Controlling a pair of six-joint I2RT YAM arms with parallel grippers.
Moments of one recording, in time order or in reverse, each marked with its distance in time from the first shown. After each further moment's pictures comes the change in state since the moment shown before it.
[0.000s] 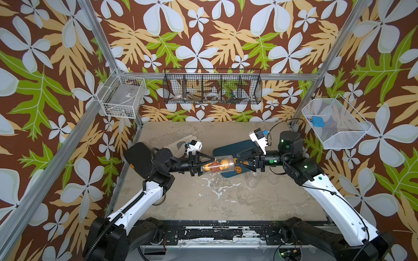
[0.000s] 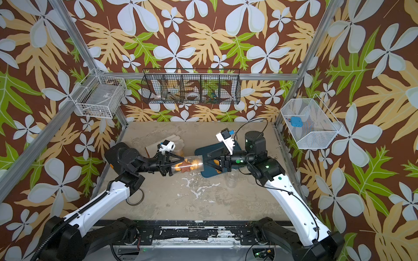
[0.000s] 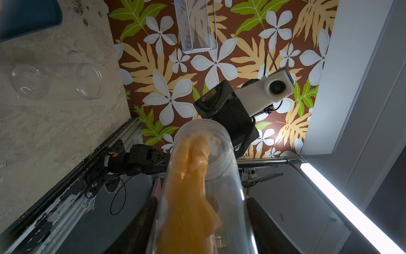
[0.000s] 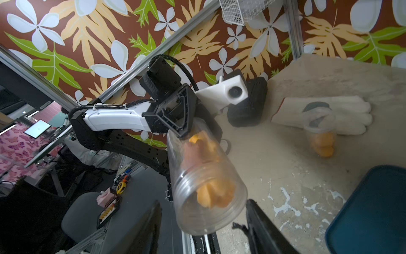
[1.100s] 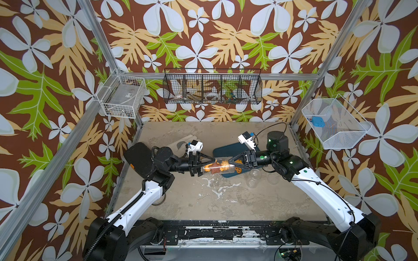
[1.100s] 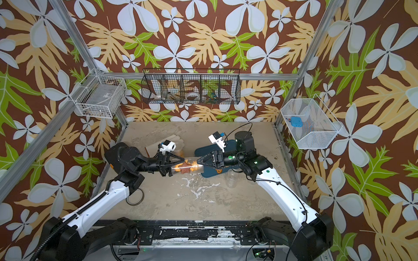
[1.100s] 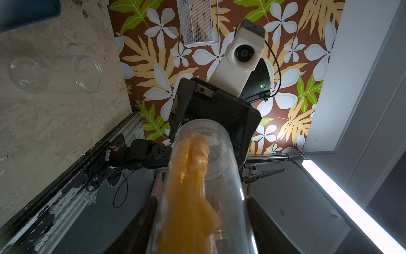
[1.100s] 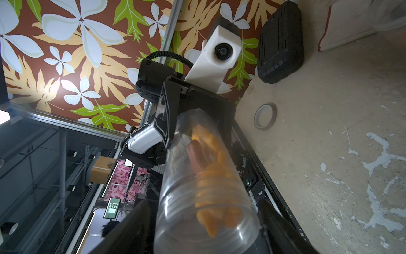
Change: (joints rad) left arm 0.001 -0.006 0.027 -0.057 0.016 0.032; right arm 0.044 0.125 -0.028 0.101 -0.131 0.542
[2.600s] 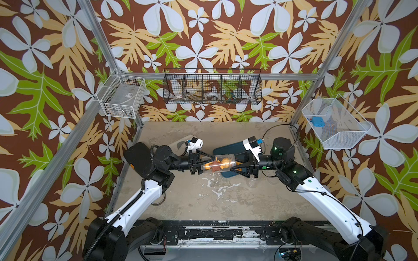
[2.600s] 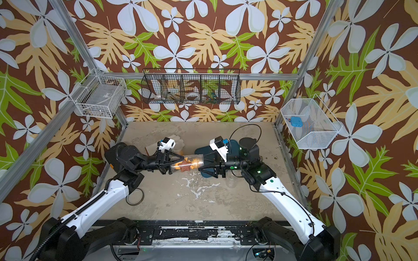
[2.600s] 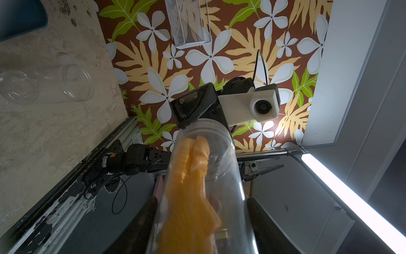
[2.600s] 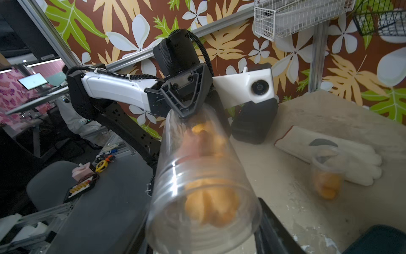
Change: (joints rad) left arm 0.000 0.003 0.031 -0.009 0.005 0.022; right arm 0.027 -0.118 -0.117 0.171 0.127 -0.719
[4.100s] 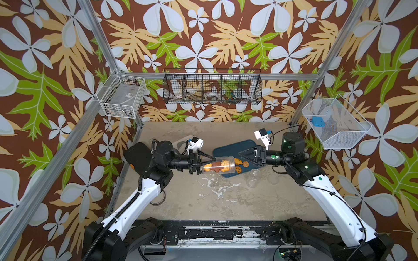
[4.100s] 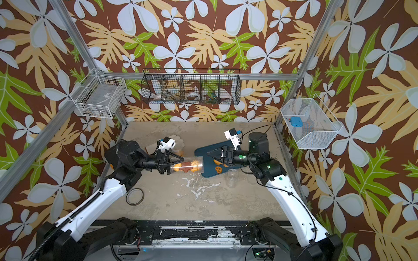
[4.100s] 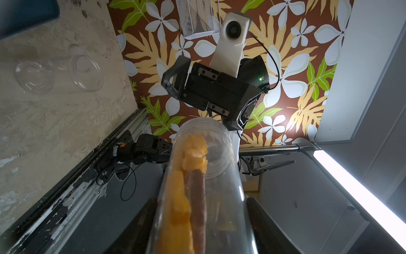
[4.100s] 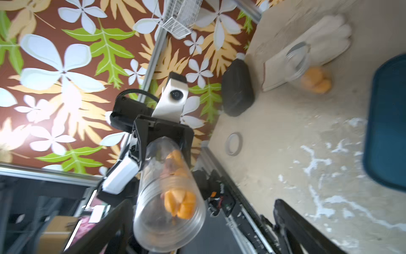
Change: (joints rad) left arm 0.002 -0.022 0.117 -0.278 0.033 0.198; right arm -0.153 -0.002 0.115 -0.274 0.012 0.784
